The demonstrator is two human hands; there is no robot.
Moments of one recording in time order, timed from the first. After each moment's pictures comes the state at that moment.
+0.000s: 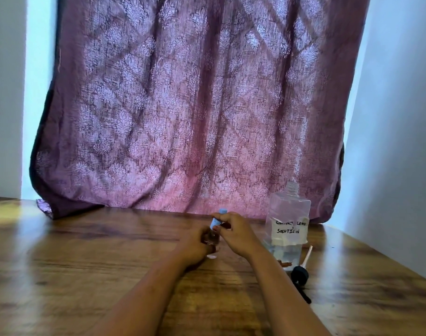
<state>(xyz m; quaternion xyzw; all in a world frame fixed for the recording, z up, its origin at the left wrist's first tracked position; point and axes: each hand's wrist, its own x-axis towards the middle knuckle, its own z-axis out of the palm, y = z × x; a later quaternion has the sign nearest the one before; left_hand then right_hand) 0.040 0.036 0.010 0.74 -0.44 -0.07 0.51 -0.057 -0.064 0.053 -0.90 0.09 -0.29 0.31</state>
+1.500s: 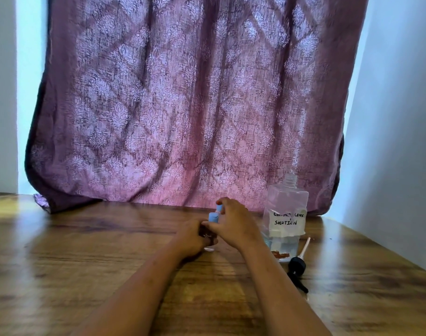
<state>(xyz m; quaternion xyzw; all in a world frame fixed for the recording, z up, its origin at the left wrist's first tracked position) 0.038 0.039 0.015 0.74 -0.48 0.00 0.47 -0.057 -0.062 0.053 -0.92 0.14 -0.34 0.12</state>
